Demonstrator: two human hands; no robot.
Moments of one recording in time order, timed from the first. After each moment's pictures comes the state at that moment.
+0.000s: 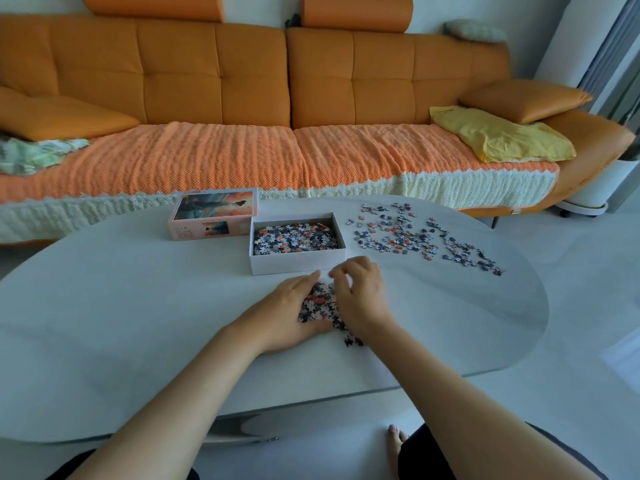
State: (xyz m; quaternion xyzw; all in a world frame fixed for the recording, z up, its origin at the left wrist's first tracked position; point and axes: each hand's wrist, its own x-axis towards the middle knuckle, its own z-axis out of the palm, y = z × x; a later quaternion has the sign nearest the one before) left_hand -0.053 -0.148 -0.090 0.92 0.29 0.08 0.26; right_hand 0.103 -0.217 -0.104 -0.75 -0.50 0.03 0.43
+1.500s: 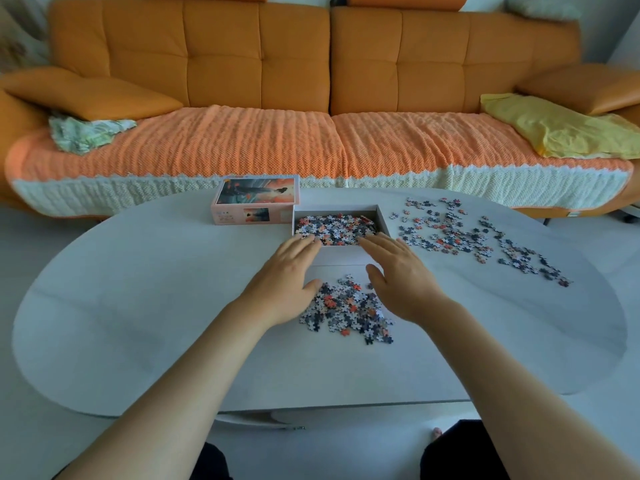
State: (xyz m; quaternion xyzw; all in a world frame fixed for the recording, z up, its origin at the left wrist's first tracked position) left_hand -0.089 -0.105 -0.078 0.92 0.35 0.13 0.13; right_hand 0.118 -0.193 -0.082 -0.71 -0.68 -0.01 0.19
